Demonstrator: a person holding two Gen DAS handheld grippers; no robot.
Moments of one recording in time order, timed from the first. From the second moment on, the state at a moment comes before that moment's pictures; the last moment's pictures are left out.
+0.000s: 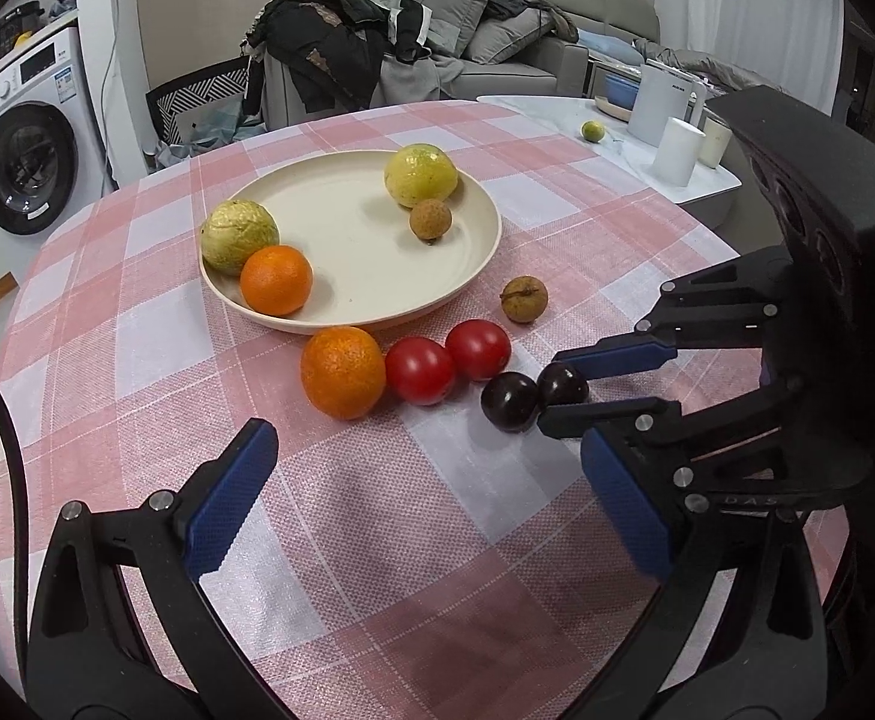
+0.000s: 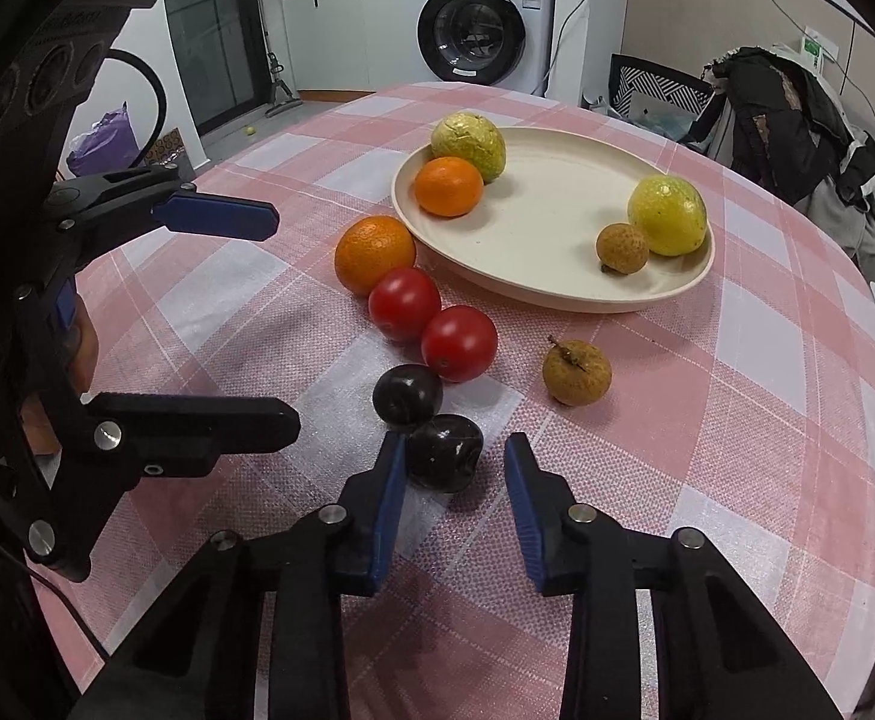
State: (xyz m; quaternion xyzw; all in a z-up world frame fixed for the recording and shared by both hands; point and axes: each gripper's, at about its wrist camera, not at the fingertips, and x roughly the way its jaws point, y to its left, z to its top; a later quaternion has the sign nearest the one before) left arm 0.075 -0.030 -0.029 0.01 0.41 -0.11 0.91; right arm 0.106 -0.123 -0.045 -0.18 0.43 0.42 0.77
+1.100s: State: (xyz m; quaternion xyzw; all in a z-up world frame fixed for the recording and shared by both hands) left arm 0.096 -0.080 -0.057 0.03 0.43 -0.11 0.89; right arm 0.122 -0.157 -0.015 -0.13 0.40 0.41 0.81
